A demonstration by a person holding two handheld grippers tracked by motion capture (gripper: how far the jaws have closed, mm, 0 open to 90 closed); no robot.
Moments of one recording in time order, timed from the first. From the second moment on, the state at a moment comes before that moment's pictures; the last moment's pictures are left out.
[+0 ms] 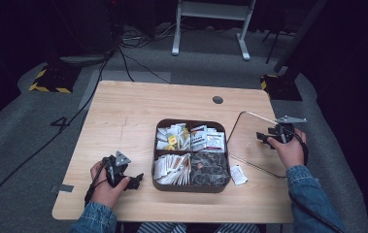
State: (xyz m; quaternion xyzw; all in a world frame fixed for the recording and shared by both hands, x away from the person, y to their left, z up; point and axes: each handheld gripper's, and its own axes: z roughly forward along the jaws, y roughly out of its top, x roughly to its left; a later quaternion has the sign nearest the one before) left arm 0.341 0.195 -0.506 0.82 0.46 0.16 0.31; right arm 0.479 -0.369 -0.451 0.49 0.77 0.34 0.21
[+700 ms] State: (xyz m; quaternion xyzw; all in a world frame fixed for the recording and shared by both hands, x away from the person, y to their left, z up) left arm 0.341 0.195 -0.506 0.82 0.46 0.16 0.31; right arm 0.480 -0.380 -0.490 0.50 0.78 0.32 0.21
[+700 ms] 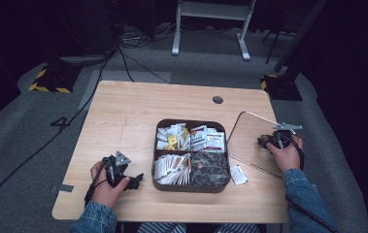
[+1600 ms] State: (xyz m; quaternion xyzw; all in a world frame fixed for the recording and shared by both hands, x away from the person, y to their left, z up) left arm 0.341 0.195 -0.506 0.82 0.46 0.16 0.31; right arm 0.479 -0.380 -0.495 0.49 0.76 0.34 0.23
